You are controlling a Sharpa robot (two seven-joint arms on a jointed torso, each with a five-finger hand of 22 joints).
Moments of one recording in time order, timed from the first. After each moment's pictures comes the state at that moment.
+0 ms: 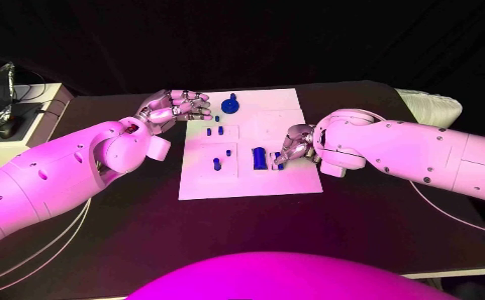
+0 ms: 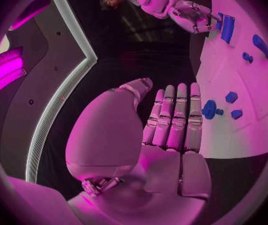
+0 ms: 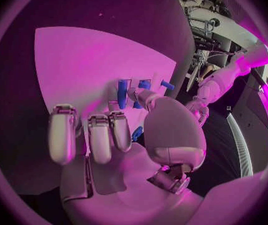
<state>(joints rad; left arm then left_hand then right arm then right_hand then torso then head) 0.84 -0.89 0.30 1.36 -0.25 0.05 0.30 1.42 -0.20 0.43 0.19 0.26 0.89 0.21 0.25 0.23 1.12 0.16 0.07 0.07 0.99 0.12 0.21 0.32 0.17 0.96 0.25 0.09 0.21 1.24 -0.64 -0.21 1.42 -0.98 0.07 -0.50 0.96 -0.17 0.55 0.13 0.43 1.02 0.09 0.17 0.84 1.47 0.02 1.48 1.31 1.47 -0.05 1.56 1.31 0.04 1.47 0.05 1.37 1.31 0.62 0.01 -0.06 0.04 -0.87</state>
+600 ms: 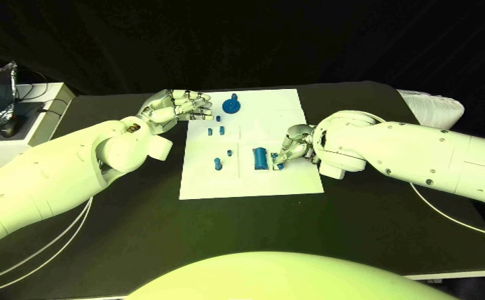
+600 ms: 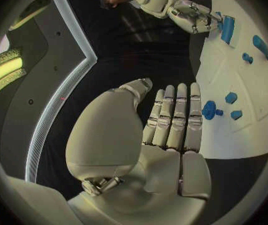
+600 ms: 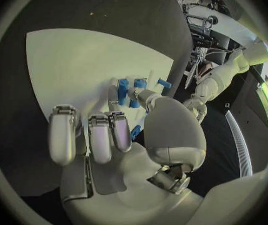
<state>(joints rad) 0.84 -0.88 0.30 1.36 -0.25 0.05 0.30 1.42 -0.20 0.43 0.19 0.26 0.89 0.21 0.25 0.23 1.12 0.16 0.07 0.07 0.99 0.12 0.21 0.32 0.17 0.96 0.25 0.09 0.21 1.24 -0.64 -0.21 1.44 -0.96 0.04 -0.50 0.97 -0.16 0.56 0.12 0.43 1.03 0.08 0.17 0.84 1.47 0.01 1.49 1.31 1.46 -0.05 1.56 1.31 0.04 1.47 0.05 1.38 1.31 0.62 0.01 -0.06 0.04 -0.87</state>
